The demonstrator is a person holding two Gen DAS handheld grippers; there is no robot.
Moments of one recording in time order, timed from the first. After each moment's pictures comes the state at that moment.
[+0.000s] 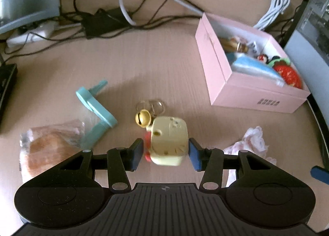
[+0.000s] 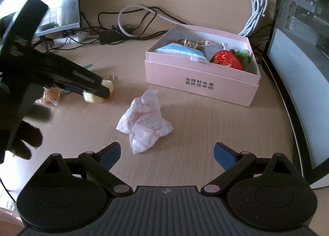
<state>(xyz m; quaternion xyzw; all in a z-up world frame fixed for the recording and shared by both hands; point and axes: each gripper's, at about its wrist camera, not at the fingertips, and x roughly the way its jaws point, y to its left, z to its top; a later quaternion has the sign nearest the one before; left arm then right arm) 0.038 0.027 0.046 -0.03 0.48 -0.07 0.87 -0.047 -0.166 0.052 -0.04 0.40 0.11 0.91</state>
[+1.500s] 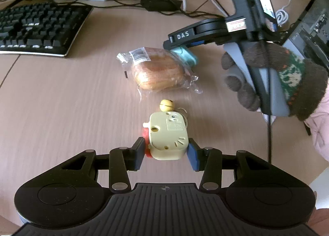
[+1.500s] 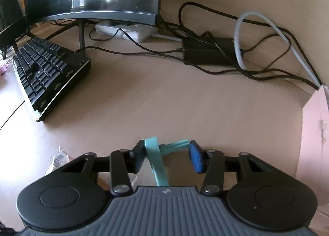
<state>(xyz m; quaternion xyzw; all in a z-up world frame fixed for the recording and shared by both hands) -0.088 0.174 0.049 -0.11 0.48 -0.10 0.87 0.126 0.048 0.027 -0.11 0.42 0.25 0.87</state>
